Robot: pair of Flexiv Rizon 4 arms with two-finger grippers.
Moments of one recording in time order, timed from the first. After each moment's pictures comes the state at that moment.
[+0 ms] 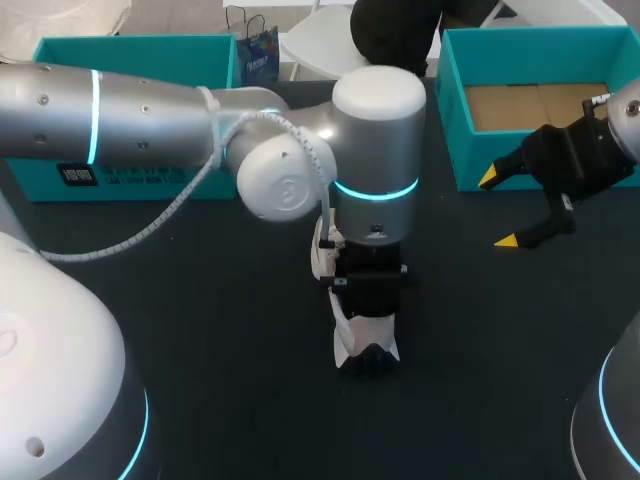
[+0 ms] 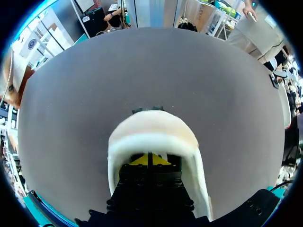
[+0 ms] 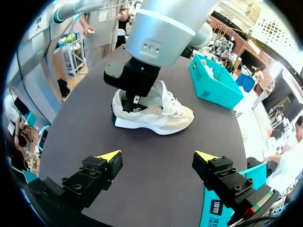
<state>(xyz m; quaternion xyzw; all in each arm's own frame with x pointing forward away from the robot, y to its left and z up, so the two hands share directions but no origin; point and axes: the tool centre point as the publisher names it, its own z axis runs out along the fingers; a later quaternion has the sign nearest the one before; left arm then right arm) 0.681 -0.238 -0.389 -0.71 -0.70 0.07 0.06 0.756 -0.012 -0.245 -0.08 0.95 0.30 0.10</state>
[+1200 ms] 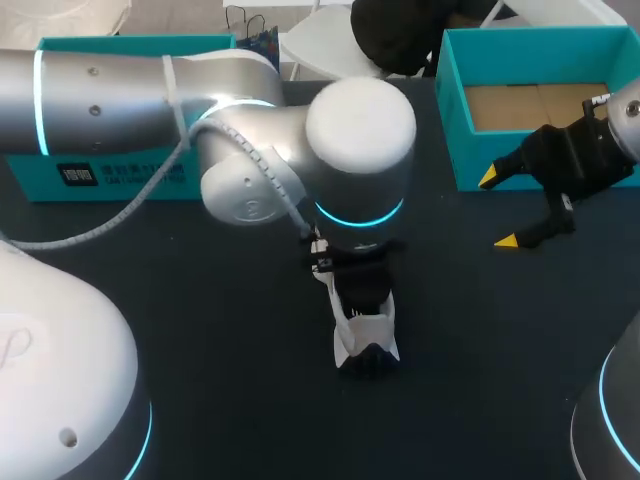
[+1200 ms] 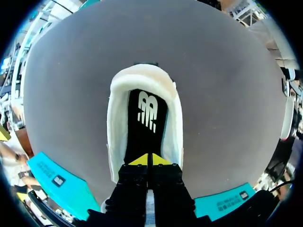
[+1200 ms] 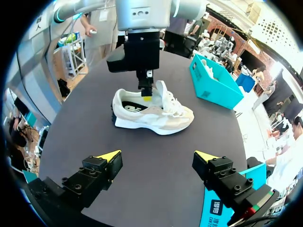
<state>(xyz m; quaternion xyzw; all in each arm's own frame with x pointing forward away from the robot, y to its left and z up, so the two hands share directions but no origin) 0.733 -0.216 -0.342 -0.64 -0.76 -0.07 -0.10 0.756 -0.012 -0.245 -0.08 0.95 0.30 0.10</state>
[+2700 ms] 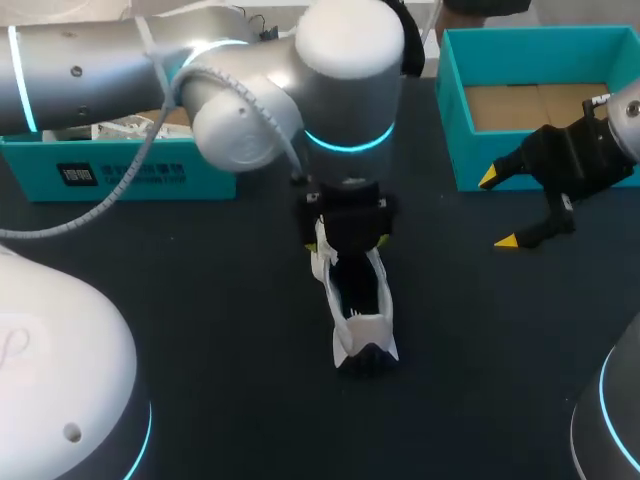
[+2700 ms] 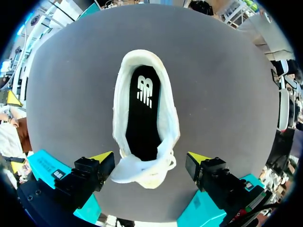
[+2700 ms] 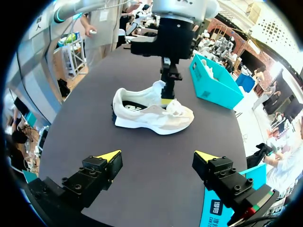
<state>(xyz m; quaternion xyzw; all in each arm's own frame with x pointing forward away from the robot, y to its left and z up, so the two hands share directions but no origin) 0.772 -0.206 -0.303 -0.66 -0.75 -0.03 -0.06 0.756 -0.012 -0.245 -0.08 0.95 0.30 0.10</state>
